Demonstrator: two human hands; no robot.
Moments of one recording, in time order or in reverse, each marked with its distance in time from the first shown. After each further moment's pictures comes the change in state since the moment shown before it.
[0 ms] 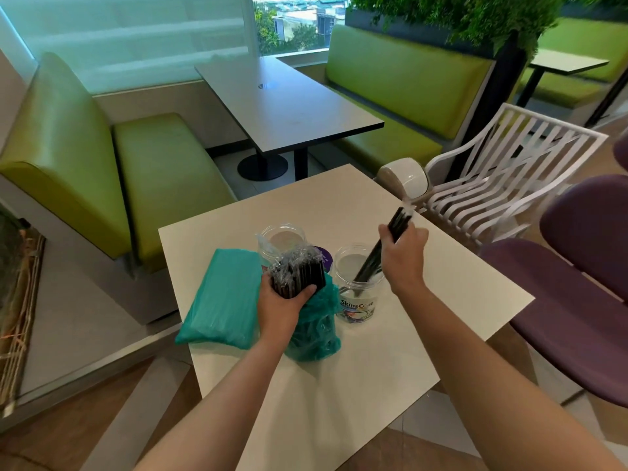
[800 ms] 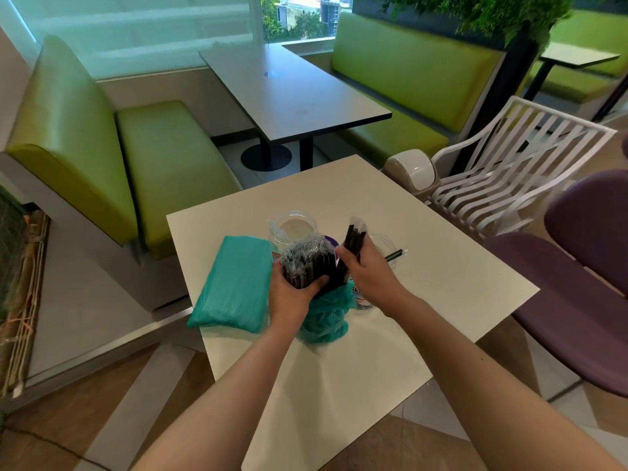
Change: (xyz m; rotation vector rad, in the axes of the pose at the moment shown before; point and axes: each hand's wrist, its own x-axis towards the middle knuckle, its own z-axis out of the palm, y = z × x) left_hand -0.006 -0.006 -0.012 -0.030 -0.047 0.071; right_hand -0.063 -0.009 0.025 0.044 -0.521 -0.212
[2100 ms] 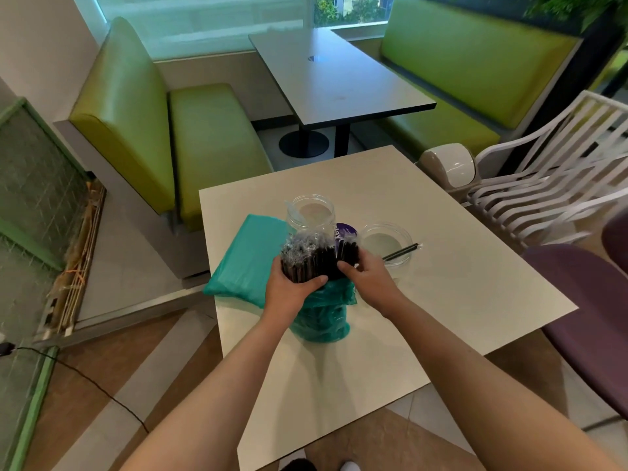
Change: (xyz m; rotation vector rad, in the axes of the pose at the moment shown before) left_hand -0.022 -0.009 -0.011 0.010 0.037 -0.086; right_hand 0.001 0.058 0.019 0.167 -0.188 0.091
